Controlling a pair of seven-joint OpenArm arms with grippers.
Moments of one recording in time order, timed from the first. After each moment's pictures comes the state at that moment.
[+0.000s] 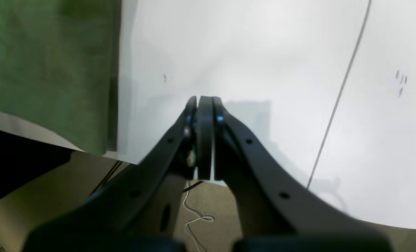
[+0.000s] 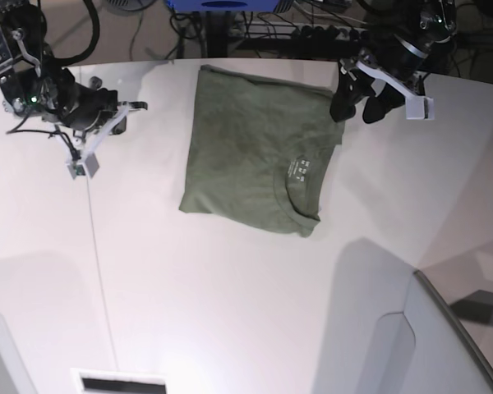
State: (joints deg) left arm 30.8 -4.3 -26.4 90.0 -35.7 -40.8 24.5; right arm -16.8 25.5 -14.4 101.0 36.6 -8.3 -50.9
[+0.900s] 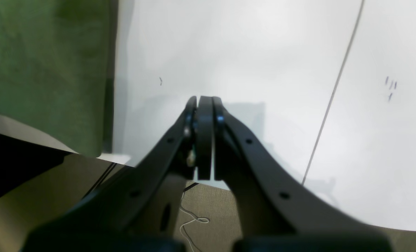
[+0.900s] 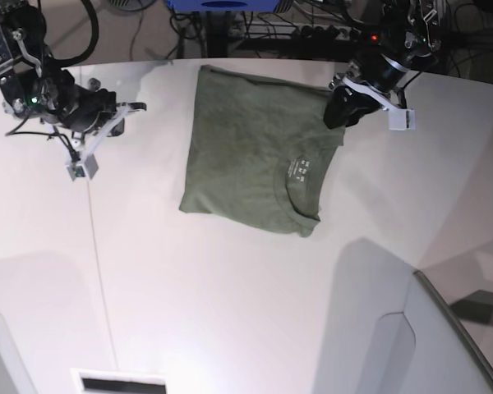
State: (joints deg) left arm 23.4 -4.6 -24.3 76.8 -35.7 -40.8 24.5; right arm -16.6 25.6 -14.4 101.0 35.2 -8.3 -50.9
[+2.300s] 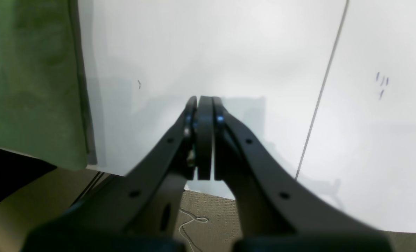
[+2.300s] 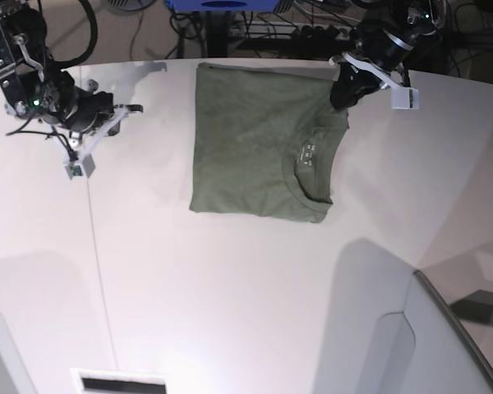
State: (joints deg) left arm 31.0 -3.5 -24.6 84.5 -35.8 -40.8 24.5; right arm -15.7 25.5 -14.7 97.1 34.9 -8.3 -49.1
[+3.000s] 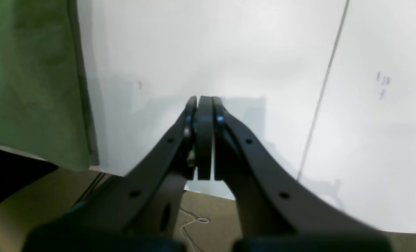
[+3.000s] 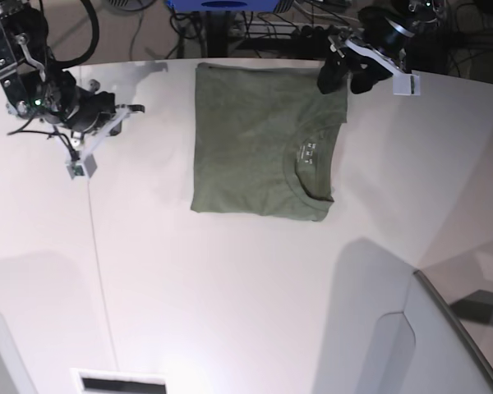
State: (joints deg) left arm 34.7 -3.2 -26.6 87.1 -35.6 -40.8 25.0; right arm -15.7 24.8 -14.7 97.2 34.9 -8.3 -49.1
